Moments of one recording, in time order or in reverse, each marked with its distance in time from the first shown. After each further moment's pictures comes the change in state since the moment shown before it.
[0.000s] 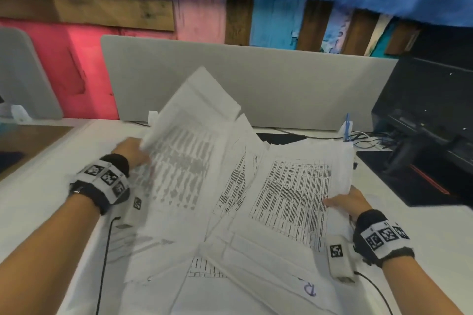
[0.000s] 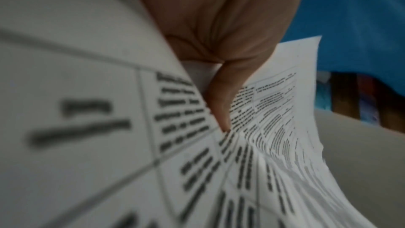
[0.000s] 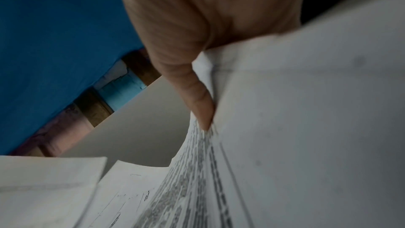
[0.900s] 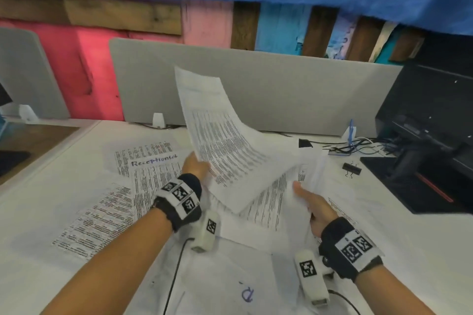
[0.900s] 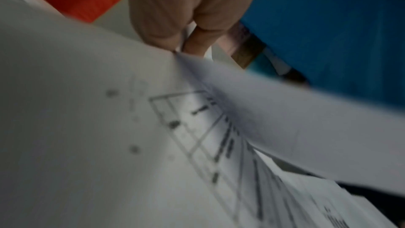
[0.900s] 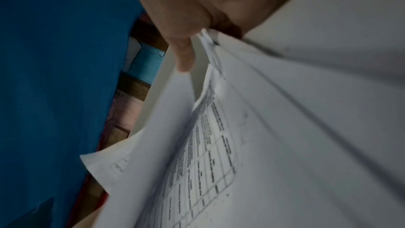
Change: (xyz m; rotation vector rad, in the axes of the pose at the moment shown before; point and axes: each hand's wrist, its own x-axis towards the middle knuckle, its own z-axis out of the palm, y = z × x) left_hand -0.033 0.079 0.089 -0.797 -0.096 -0.184; right_hand -0.027 -0.005 0.073 0.398 -0.335 0.062
